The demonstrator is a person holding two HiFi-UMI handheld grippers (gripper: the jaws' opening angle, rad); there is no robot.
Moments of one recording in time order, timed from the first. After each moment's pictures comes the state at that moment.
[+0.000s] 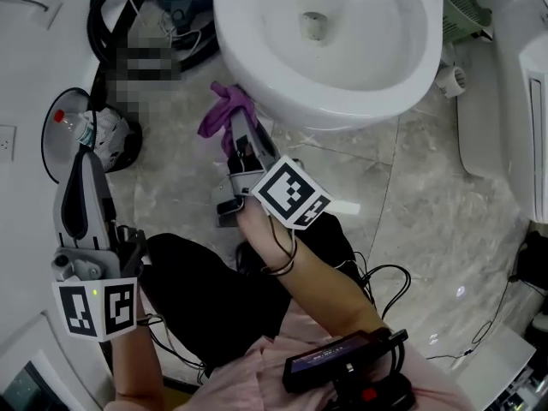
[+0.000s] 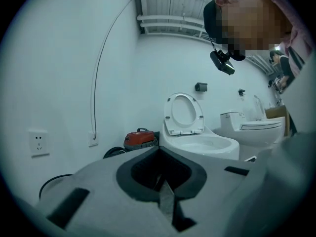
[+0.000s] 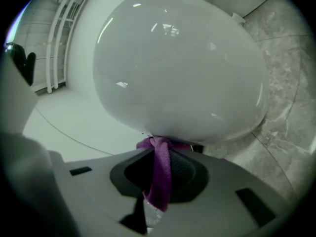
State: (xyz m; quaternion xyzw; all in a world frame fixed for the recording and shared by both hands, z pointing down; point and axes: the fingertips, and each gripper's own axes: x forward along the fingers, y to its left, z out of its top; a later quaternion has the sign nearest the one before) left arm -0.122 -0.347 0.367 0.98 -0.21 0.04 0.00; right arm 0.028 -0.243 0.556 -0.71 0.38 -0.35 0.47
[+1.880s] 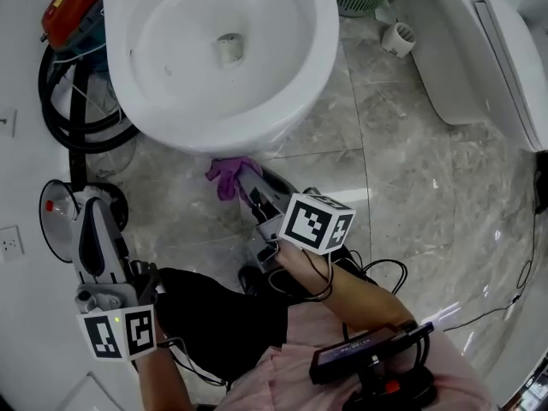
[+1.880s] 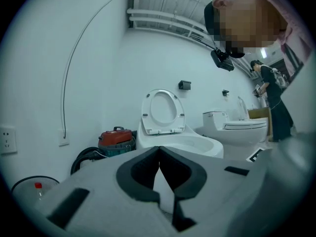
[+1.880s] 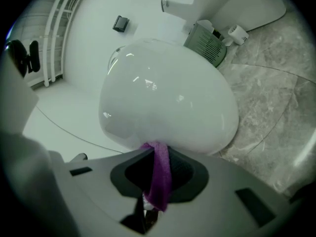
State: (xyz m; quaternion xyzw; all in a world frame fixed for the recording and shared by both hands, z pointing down) left arm -0.040 -0.281 0.377 0.99 -0.12 0.05 -0.01; right arm 0.056 -0.121 0.568 -0.73 0.39 -0.38 0.41
